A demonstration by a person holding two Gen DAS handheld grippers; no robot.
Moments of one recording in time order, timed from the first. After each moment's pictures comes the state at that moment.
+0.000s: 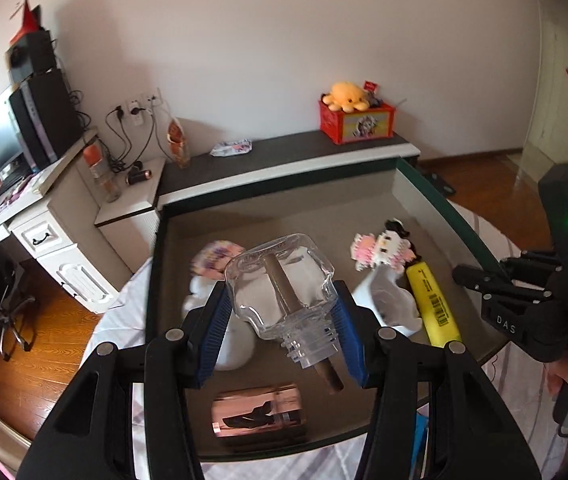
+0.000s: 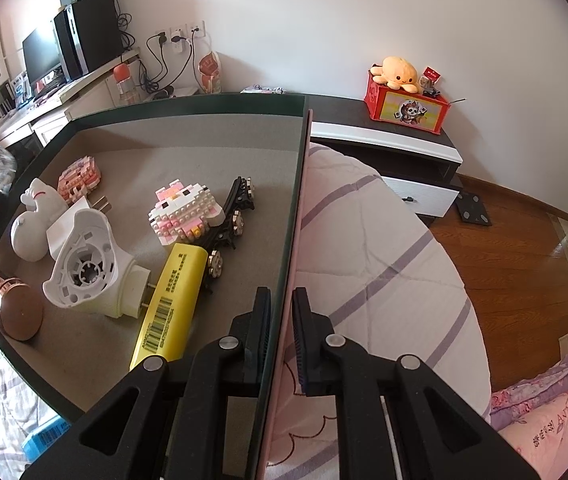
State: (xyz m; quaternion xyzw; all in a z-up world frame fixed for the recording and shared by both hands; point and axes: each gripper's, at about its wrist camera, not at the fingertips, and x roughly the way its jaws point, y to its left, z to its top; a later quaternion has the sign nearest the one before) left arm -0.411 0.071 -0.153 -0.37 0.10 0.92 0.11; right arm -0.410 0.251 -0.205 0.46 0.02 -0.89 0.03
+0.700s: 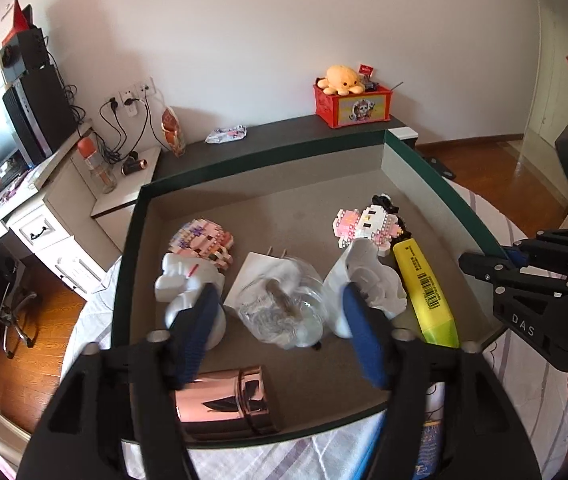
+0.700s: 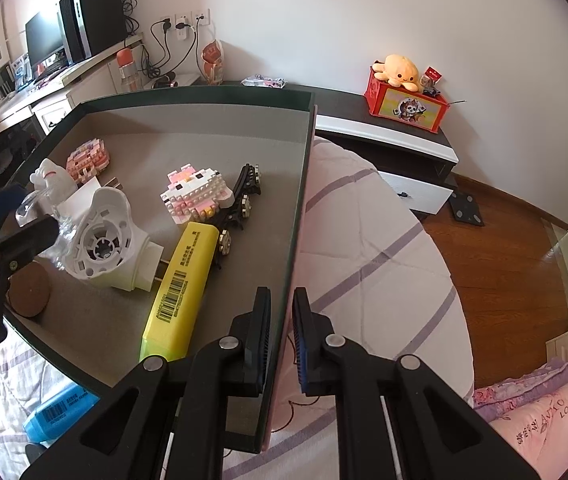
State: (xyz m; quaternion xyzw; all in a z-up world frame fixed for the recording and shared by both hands) left arm -0.403 0.083 -0.167 -0.38 0.11 0.91 0.11; right arm -0.397 0.244 -0.195 0.48 0.04 -0.88 0.03
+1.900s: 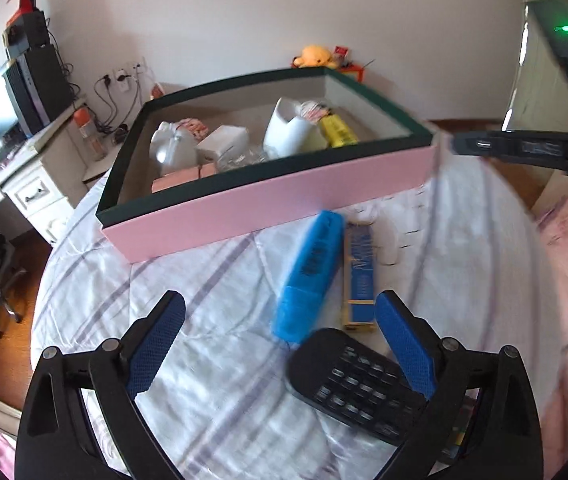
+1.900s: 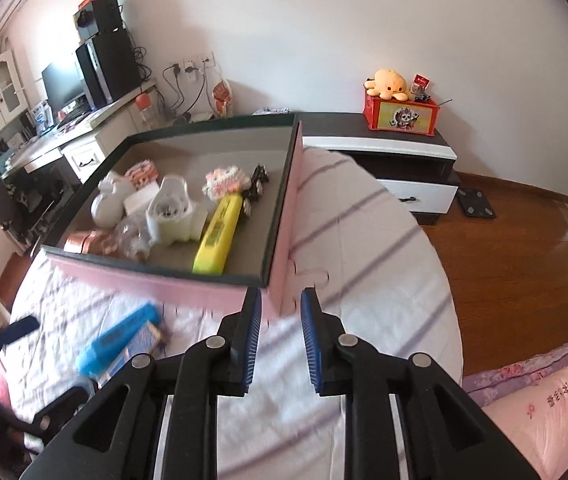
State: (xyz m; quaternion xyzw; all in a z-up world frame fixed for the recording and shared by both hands) left arm -0.268 0.071 -0.206 -0.41 0.11 0.90 0.13; right arm -0.299 0.273 -0.168 0.43 -0.03 -0.90 0.06
